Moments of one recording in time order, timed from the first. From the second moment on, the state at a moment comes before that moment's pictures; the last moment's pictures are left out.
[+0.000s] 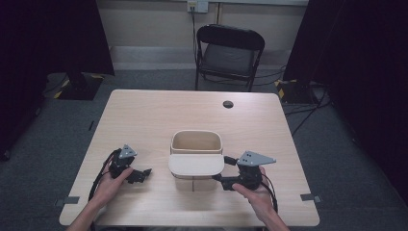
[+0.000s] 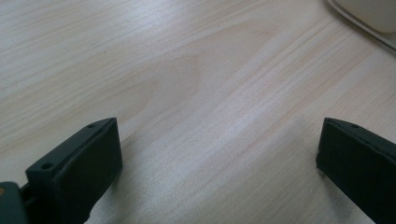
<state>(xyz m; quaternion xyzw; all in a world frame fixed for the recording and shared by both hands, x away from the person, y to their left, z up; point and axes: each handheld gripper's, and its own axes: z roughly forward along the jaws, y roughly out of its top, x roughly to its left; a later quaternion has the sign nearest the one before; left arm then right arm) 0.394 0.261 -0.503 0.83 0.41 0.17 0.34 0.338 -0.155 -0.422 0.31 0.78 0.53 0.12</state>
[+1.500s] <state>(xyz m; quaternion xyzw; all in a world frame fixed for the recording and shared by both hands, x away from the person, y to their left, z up) 0.394 0.261 -0.503 0.83 0.41 0.17 0.34 0.344 -0.154 -0.411 0.32 0.76 0.54 0.14</state>
